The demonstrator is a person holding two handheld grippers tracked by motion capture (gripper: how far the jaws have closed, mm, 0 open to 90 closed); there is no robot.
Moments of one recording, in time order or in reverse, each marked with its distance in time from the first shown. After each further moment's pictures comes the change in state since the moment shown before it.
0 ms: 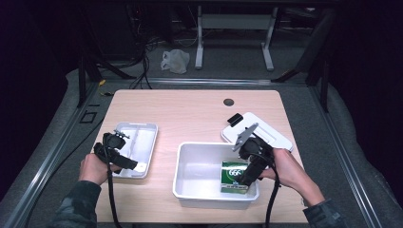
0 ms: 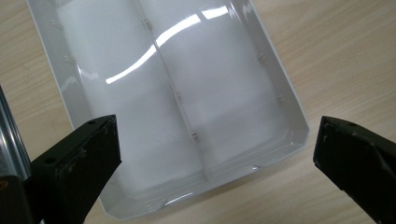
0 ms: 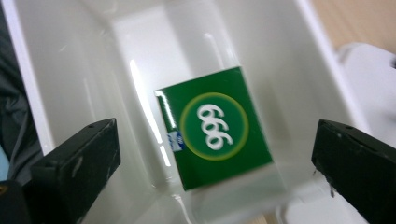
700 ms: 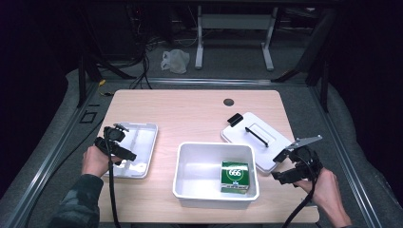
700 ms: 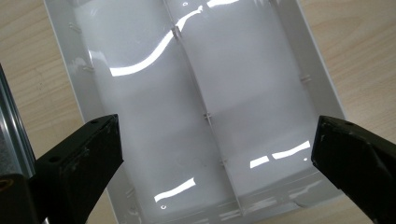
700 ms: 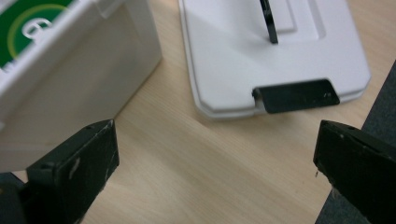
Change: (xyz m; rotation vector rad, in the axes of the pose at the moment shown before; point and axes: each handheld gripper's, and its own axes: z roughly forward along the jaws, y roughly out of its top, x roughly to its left) left arm 0.022 0.017 0.023 0.040 0.016 -0.047; right arm -0.032 -0.125 -0.013 -0.083 -0.248 0.518
